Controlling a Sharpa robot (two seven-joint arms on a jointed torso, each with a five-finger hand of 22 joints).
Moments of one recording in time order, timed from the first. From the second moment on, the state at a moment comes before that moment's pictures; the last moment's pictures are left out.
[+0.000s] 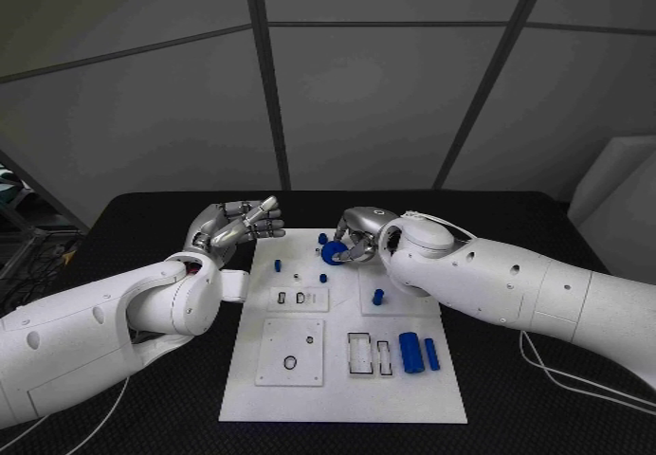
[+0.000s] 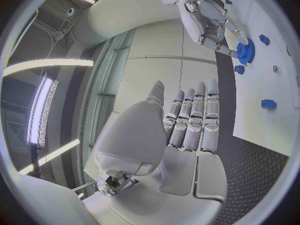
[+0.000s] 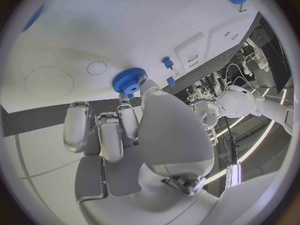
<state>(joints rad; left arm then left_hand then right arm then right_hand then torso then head) 1.11 -0.88 0.07 1.58 0.00 -0.49 0.44 1.45 0.04 -0.09 0.15 0.23 0.96 0.21 0.10 0.07 1.02 0.16 0.09 0.07 1.09 0.12 0.13 0.15 0.19 0.91 0.22 0.44 0.19 1.21 -0.47 0.04 1.23 -1.59 -0.18 -0.31 1.40 -0.12 0.08 0.26 0.28 0.96 0.15 0.12 0.07 1.40 0.07 1.34 1.30 1.47 0.00 1.53 1.31 0.08 1.37 0.11 1.42 1.26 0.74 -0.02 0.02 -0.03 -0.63</state>
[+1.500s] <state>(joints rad) 1.11 -0.88 0.07 1.58 0.00 -0.48 0.43 1.45 0.04 -0.09 0.15 0.23 0.96 0.21 0.09 0.07 1.02 0.16 0.09 0.07 1.09 0.12 0.13 0.15 0.19 0.91 0.22 0.44 0.19 1.19 -0.54 0.01 1.36 -1.62 -0.39 -0.33 1.41 -0.09 0.18 0.21 0.32 1.02 0.15 0.14 0.07 1.44 0.04 1.38 1.31 1.46 -0.02 1.55 1.31 0.08 1.40 0.09 1.44 1.31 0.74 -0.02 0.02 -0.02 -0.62</state>
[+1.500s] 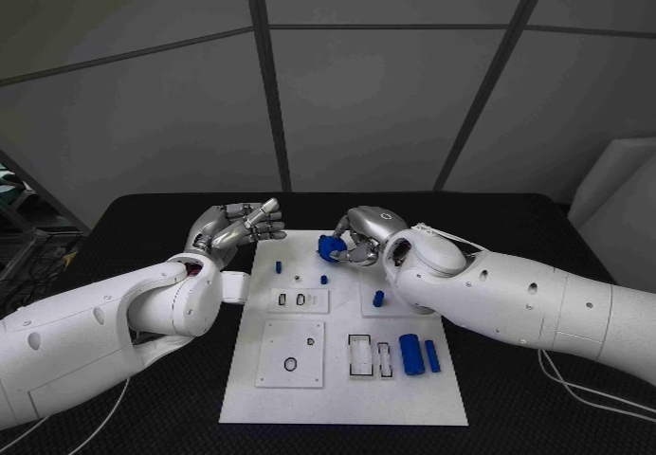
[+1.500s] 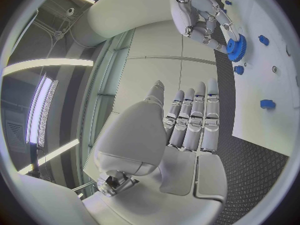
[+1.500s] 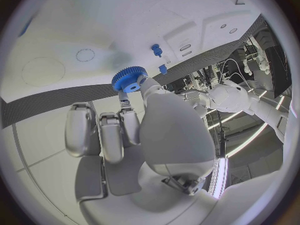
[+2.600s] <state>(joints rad) 1.11 -0.87 0.07 1.57 0.00 -0.48 0.43 1.45 0.04 -0.09 0.15 0.23 0.96 0.21 0.09 0.07 1.02 0.16 0.09 0.07 1.09 0.12 0.13 0.15 0.19 0.91 0.22 0.44 0.19 1.19 -0.41 0.01 1.21 -1.59 -0.34 -0.32 1.39 -0.11 0.18 0.21 0.31 1.03 0.15 0.12 0.07 1.44 0.04 1.38 1.31 1.46 -0.02 1.55 1.31 0.06 1.40 0.09 1.44 1.31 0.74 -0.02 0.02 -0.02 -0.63</state>
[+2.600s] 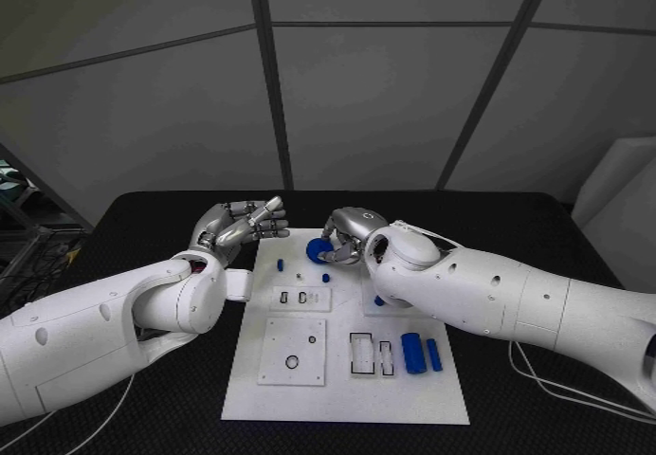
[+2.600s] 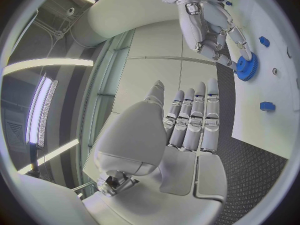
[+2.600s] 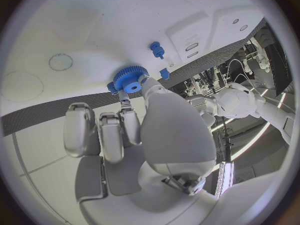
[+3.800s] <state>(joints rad) 1.11 -0.87 0.07 1.57 0.00 -0.48 0.43 1.45 0.04 -0.09 0.15 0.23 0.96 0.21 0.09 0.07 1.02 0.16 0.09 0.07 1.09 0.12 0.12 0.15 0.19 0.91 0.22 0.44 0.18 1.19 -0.52 0.01 1.29 -1.49 -0.40 -0.24 1.20 -0.09 0.08 0.27 0.47 0.95 0.16 0.07 0.07 1.41 0.08 1.37 1.31 1.47 0.00 1.55 1.31 0.06 1.39 0.11 1.44 1.29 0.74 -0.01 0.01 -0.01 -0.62</state>
